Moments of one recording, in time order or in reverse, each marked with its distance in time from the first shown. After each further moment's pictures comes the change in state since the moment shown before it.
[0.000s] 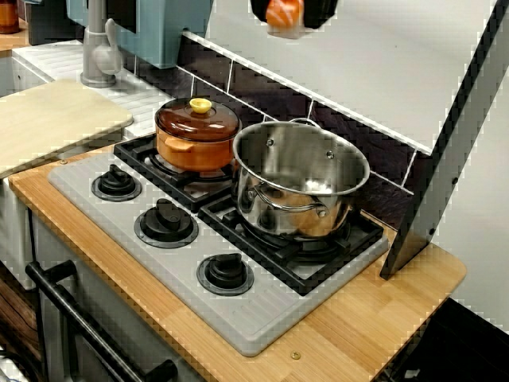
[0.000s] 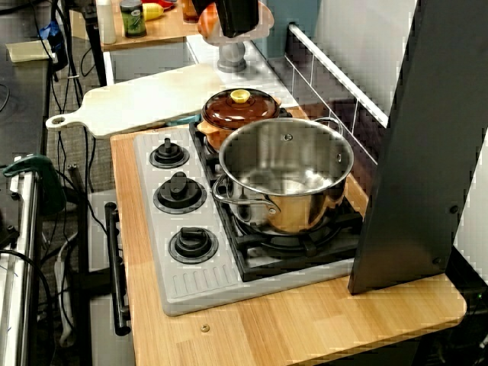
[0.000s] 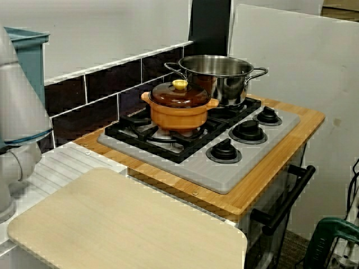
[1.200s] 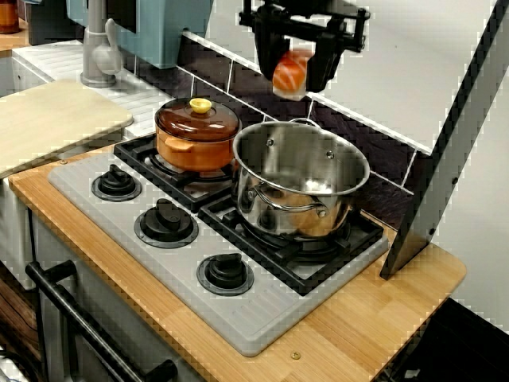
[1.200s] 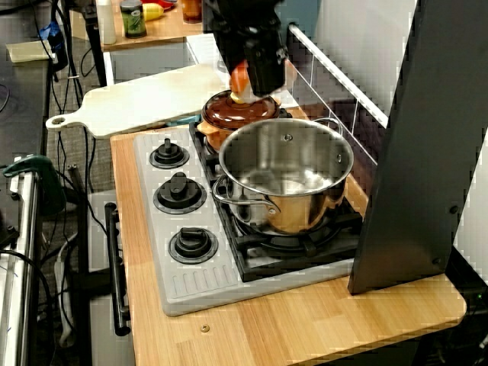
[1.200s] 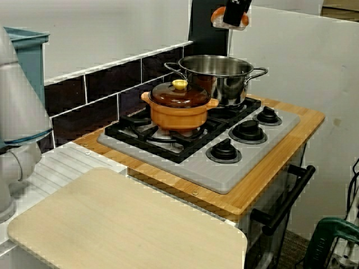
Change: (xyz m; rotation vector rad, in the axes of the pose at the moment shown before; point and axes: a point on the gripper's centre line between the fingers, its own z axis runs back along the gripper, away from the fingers) arm 0.015 0.008 -0.059 0.081 -0.065 -0.001
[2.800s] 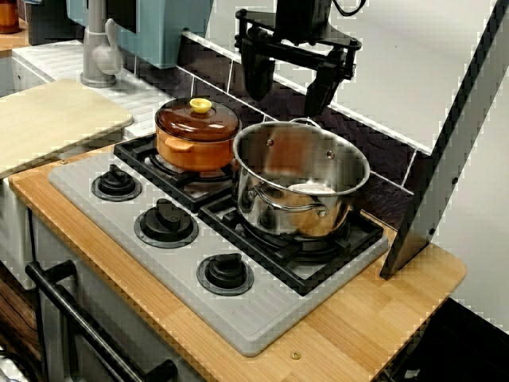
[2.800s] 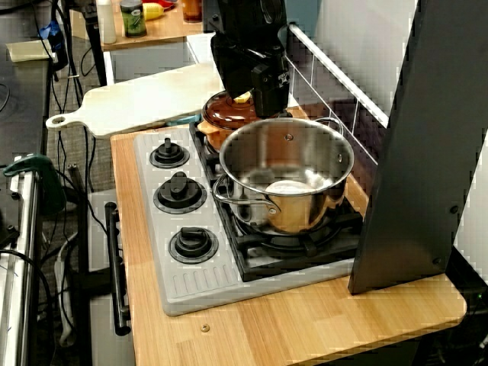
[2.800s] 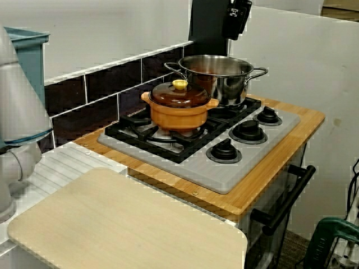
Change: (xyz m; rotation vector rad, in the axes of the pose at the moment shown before) arm -0.005 0.004 -0.017 0.038 0.052 0.009
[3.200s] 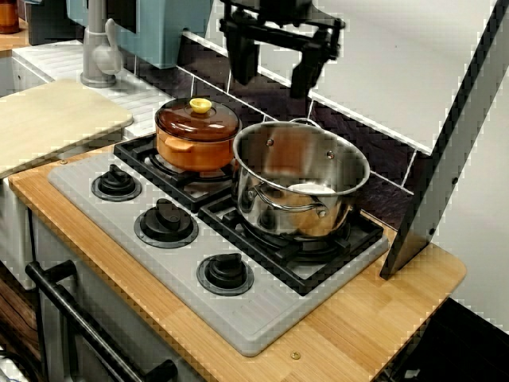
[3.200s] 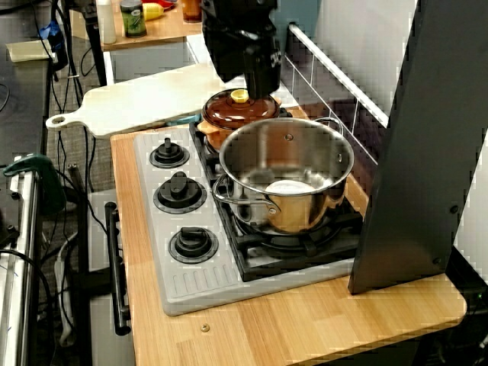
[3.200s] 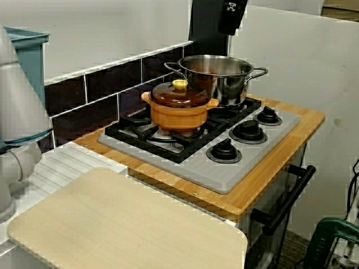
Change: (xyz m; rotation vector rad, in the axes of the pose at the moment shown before) arm 0.006 0.022 0.011 -0.001 -0.010 0.039
